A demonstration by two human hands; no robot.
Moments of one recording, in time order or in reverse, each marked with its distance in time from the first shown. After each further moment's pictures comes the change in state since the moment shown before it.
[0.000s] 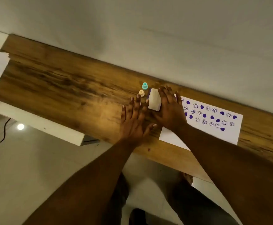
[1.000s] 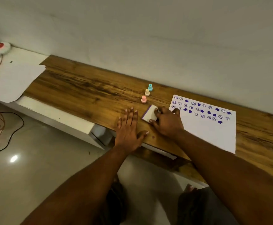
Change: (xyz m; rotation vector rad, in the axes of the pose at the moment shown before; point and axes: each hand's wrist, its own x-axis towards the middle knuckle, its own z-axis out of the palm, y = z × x) left_hand -0.103 -0.023 0.026 0.051 0.090 -0.095; right_hand -0.095 -0.054 -0.008 -0.257 -0.125 -0.050
